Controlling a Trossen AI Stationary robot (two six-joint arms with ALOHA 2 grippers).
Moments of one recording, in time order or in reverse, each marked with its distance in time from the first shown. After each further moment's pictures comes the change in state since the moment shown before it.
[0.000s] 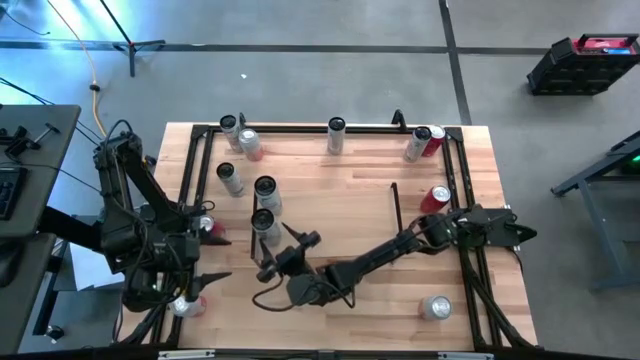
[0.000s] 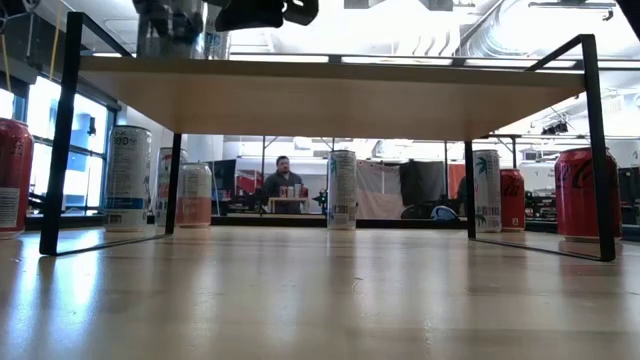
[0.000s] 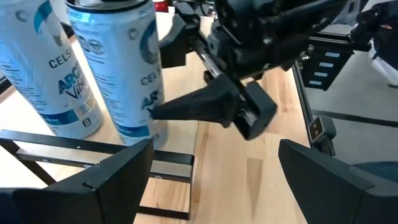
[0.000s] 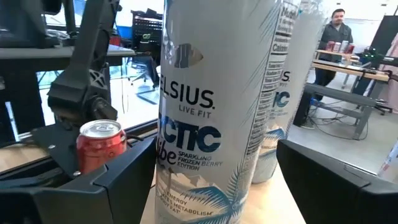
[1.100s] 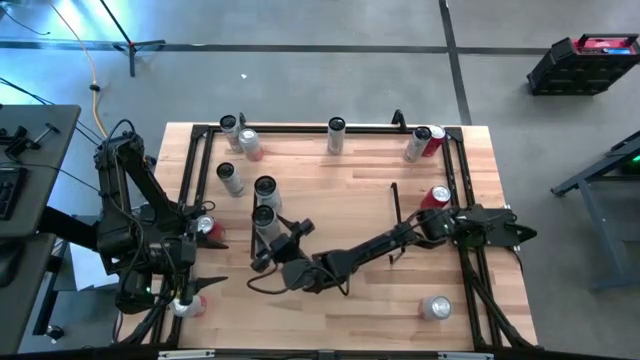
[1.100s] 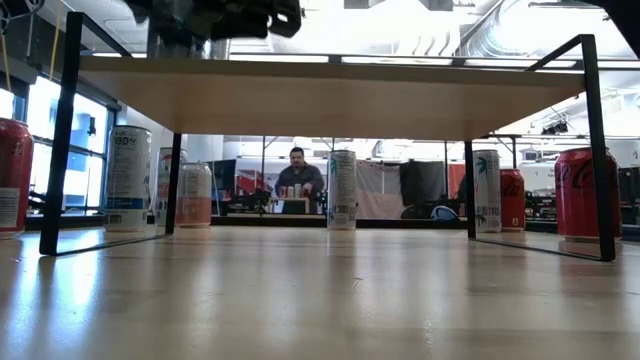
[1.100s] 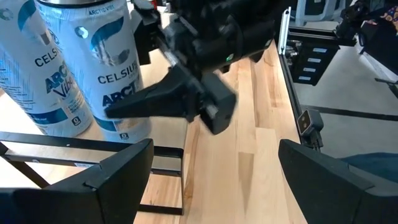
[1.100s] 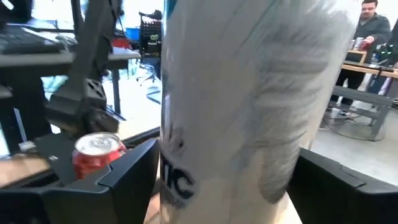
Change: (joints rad) left arm -0.042 0.000 0.000 0.000 -0.002 0.000; right arm -0.047 -0.006 0.027 -0.006 -0.101 -0.002
